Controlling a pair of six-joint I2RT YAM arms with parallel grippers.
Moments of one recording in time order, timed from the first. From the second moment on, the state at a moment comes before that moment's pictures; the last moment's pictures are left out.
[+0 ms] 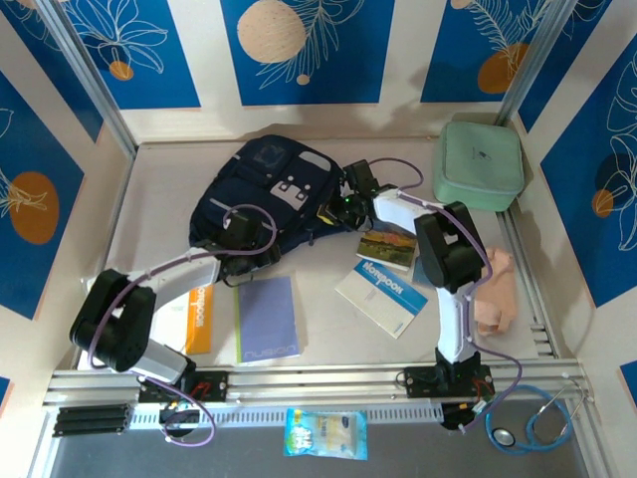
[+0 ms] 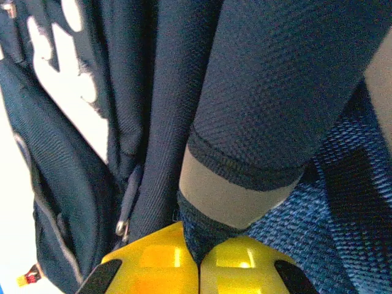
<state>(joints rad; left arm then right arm) -0.50 1.48 0.79 -0.28 -0.03 -0.74 0.43 2.03 1.40 -0.28 -0.47 0.90</state>
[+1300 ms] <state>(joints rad) -0.68 1.61 1.01 -0.19 -0.19 -0.39 0.53 1.82 1.37 -0.19 -0.37 1.34</state>
